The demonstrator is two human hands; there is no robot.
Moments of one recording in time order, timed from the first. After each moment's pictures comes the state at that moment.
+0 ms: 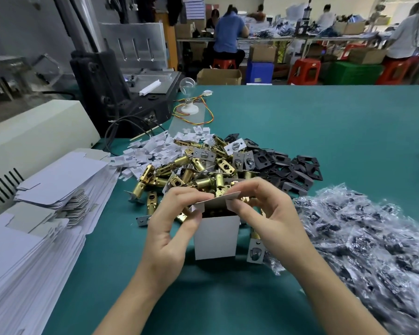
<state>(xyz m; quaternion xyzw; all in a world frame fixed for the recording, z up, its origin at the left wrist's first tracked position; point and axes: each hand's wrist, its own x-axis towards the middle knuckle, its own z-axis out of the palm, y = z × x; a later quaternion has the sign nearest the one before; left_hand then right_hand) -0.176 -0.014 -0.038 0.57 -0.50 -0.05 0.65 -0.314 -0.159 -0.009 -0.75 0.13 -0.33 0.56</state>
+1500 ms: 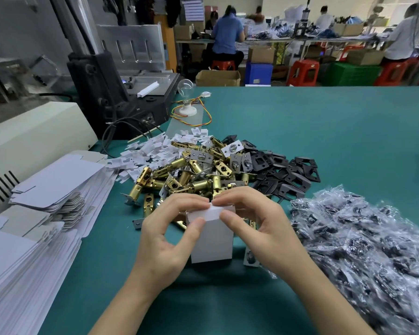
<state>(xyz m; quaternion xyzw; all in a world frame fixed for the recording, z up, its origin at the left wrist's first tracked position) -0.176 -0.013 -0.033 0.61 -0.50 -0.01 0.61 -0.315 -0.155 -0.013 -0.81 0.09 -0.33 0.48</state>
